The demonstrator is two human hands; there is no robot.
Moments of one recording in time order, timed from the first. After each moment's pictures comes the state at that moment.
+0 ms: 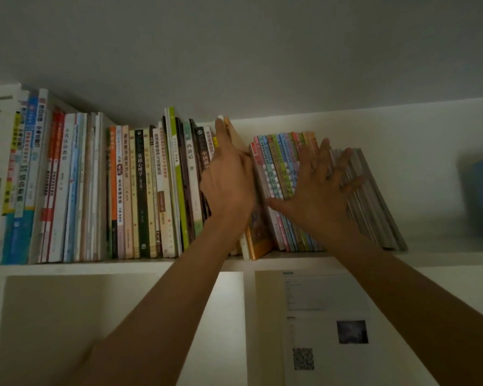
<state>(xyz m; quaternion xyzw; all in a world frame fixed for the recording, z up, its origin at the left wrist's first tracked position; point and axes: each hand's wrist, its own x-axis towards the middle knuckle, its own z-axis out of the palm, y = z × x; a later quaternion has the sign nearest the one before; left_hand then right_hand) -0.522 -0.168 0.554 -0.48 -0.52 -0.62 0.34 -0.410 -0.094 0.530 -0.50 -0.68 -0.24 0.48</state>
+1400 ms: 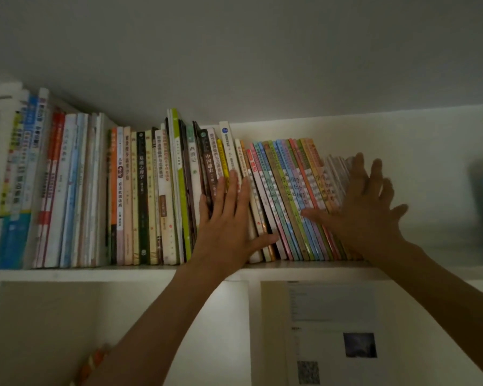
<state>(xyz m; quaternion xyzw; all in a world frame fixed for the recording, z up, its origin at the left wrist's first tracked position) -0.569 -0.140 0.497 -0.62 -0.58 -0.33 0.42 -0.362 -0.093 0.515 -0.50 -0.68 -0.13 0.52</state>
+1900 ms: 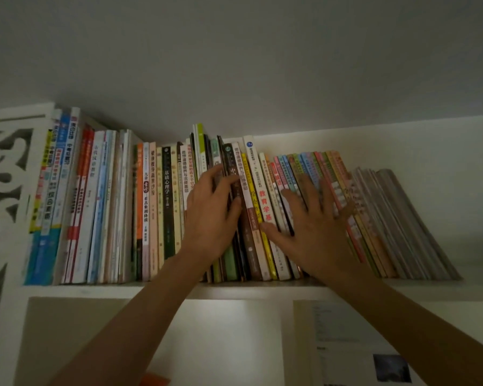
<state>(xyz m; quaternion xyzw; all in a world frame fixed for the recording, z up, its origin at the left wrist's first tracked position) -0.618 -0.163 0.536 -0.60 -0.45 -0.52 0.41 -0.459 -0.095 0.514 -0.39 -0.73 -0.26 0.49</state>
